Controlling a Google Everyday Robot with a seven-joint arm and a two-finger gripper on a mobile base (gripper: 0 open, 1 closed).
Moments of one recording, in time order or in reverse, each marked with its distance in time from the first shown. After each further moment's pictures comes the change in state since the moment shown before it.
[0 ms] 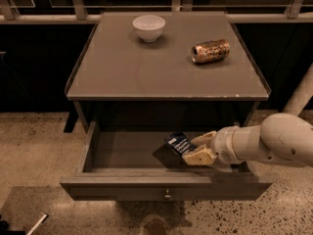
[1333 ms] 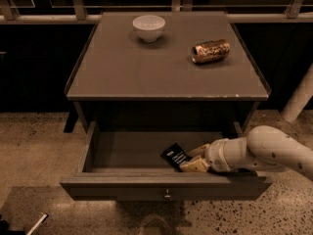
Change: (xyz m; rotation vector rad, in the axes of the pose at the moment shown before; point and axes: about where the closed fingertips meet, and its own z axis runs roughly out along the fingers) arm 0.059 -0.012 0.066 -0.096 0.028 0.080
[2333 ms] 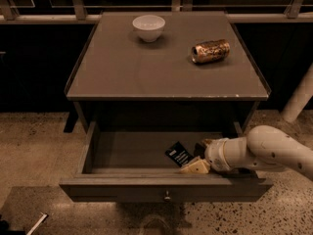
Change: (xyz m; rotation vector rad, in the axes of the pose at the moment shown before) arm 0.000 0.000 0.000 0.000 0.000 0.000
